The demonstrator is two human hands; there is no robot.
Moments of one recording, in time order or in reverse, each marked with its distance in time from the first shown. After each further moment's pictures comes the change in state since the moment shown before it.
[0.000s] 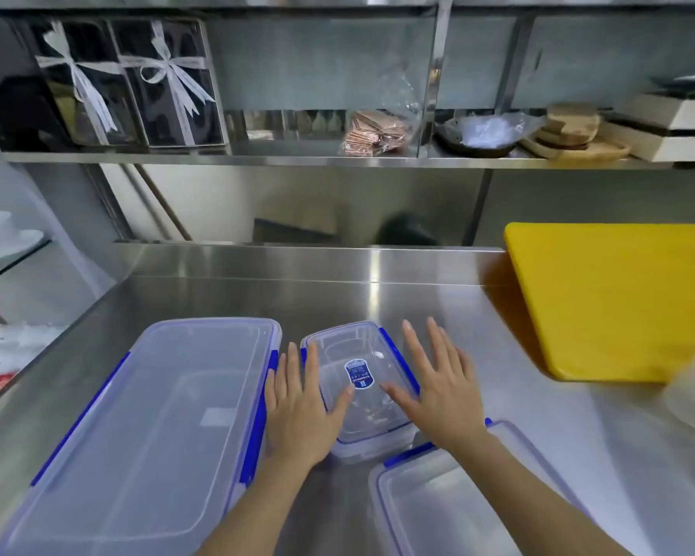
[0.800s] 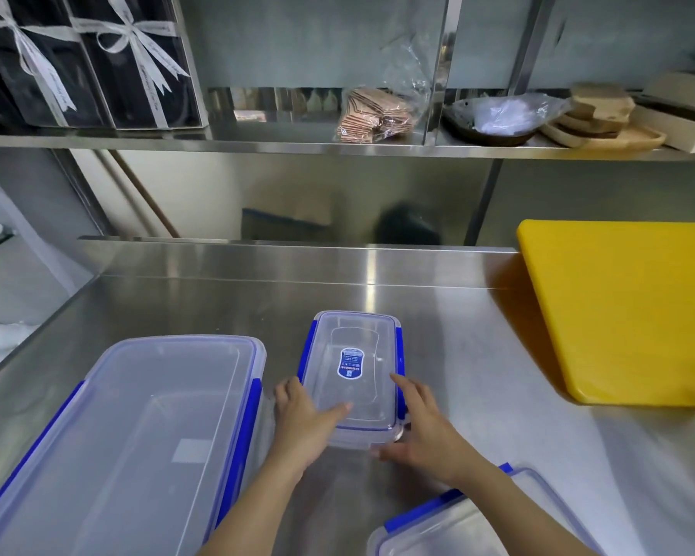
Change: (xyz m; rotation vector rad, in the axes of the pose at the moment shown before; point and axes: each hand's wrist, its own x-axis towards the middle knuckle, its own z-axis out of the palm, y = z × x) left_hand 0.057 0.006 0.018 -0.599 -0.269 -0.367; right_hand 0.022 0.014 0.037 0.774 -0.511 0.101
